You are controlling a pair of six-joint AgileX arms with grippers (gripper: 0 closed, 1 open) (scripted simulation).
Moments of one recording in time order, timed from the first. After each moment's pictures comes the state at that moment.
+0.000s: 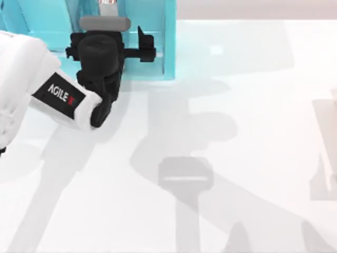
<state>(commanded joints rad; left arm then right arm) -0.37 2.37 1.26 1.01 -0.29 -0.02 0.00 0.00 0.00 0.00 0.00 0.00</state>
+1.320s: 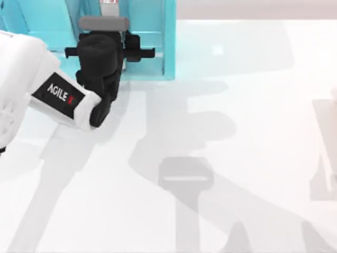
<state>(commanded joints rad) -0.37 2.37 1.26 1.01 -0.29 -0.02 0.00 0.00 0.00 0.00 0.00 0.00</state>
